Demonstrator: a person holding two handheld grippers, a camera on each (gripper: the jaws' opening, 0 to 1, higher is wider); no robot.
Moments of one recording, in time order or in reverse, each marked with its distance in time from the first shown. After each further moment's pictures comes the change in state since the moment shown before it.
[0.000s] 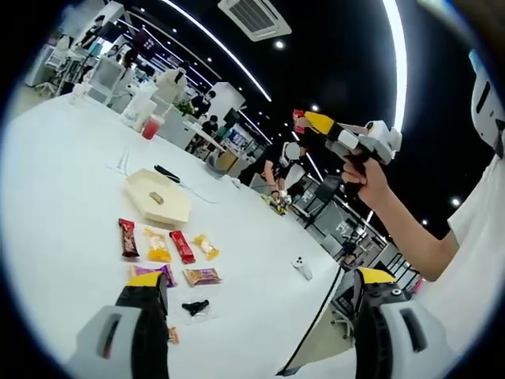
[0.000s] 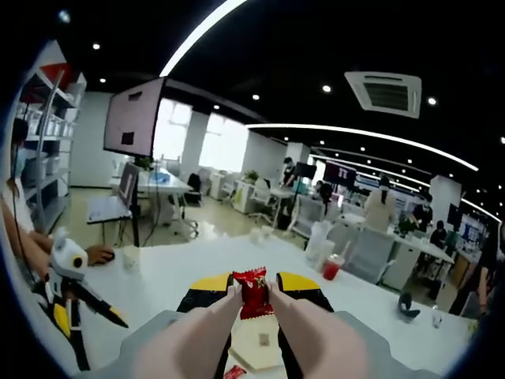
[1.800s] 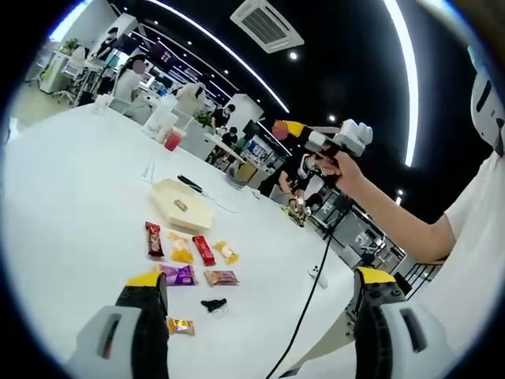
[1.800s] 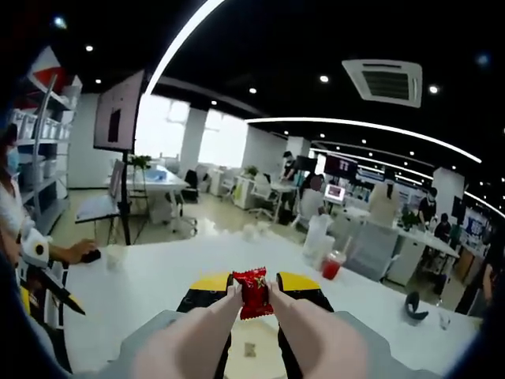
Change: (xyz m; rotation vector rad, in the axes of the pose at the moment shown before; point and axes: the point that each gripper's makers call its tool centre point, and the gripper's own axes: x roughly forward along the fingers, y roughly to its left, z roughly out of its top) left arm -0.029 0.010 0.004 -0.008 -0.076 0.115; right arm 0.070 -0.057 -0.030 0.032 0.031 0.004
